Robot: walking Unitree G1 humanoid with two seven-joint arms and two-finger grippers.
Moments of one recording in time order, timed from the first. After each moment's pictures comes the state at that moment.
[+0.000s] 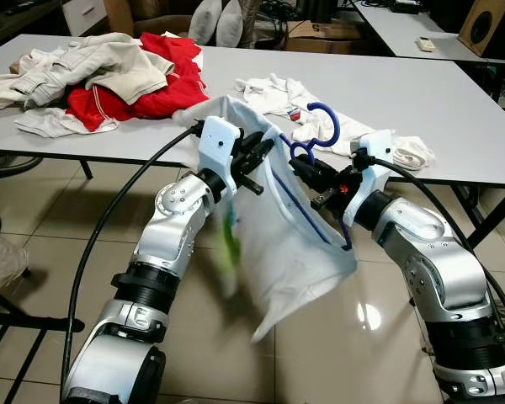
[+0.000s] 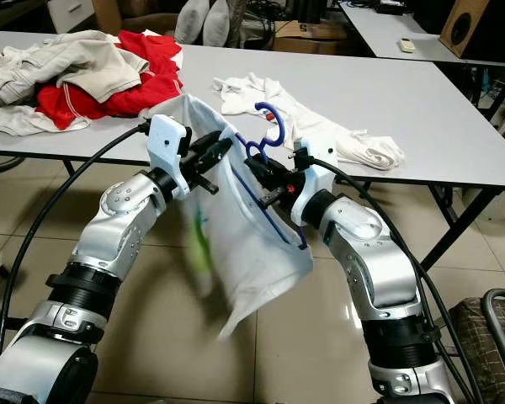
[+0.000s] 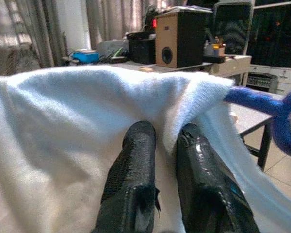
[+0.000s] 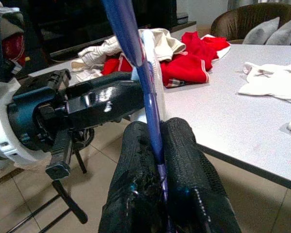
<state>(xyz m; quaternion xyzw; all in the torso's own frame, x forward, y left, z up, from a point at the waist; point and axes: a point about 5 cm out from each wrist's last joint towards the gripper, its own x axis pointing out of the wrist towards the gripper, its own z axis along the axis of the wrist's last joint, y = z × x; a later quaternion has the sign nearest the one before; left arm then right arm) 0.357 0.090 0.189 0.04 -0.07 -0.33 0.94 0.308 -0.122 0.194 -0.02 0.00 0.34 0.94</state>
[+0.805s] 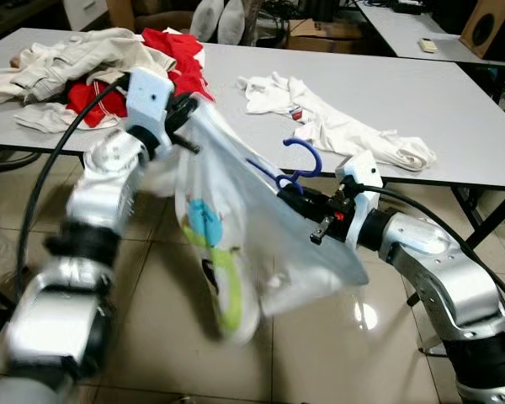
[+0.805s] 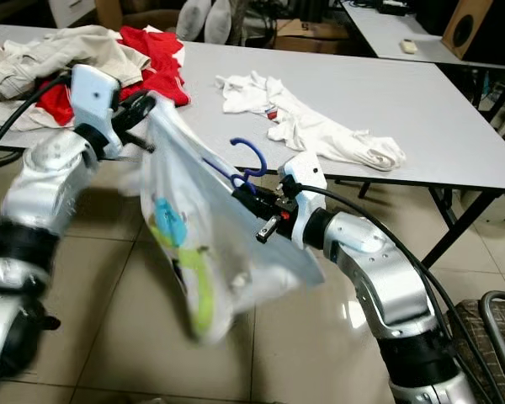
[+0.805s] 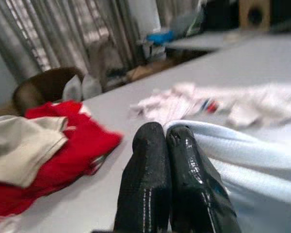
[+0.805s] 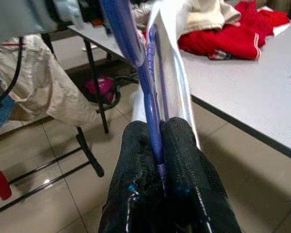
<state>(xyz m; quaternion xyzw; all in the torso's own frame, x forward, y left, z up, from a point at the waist) 0.394 0.185 0.230 0.19 -0.04 -0.18 0.97 0.283 -0.121 0.187 -0.09 0.02 0.44 0.89</state>
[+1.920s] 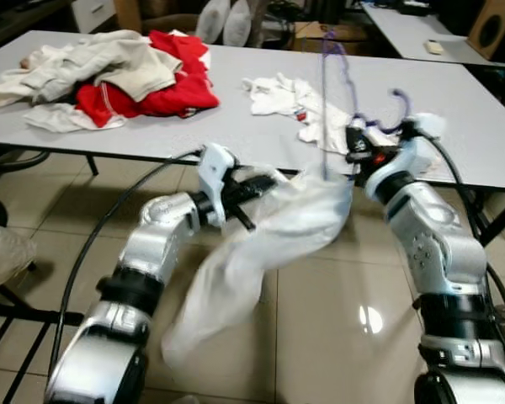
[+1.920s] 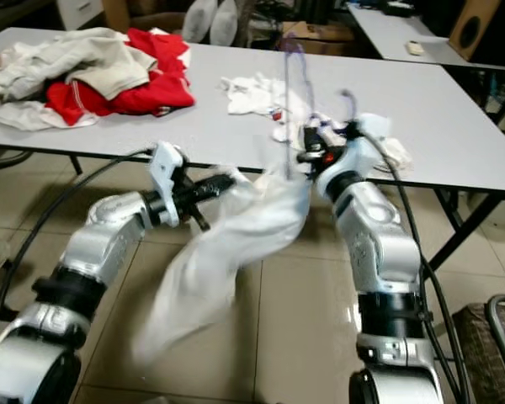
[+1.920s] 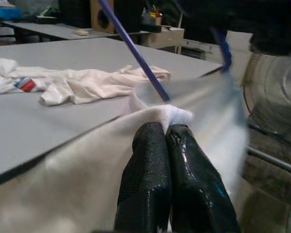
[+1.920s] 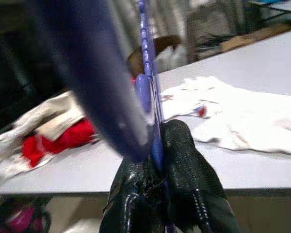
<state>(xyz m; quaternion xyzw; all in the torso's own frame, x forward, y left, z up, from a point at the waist) 0.344 0.102 0.151 0.01 0.02 -0.47 0.88 0.344 -0.169 0.194 0.12 -0.02 0.10 0.99</state>
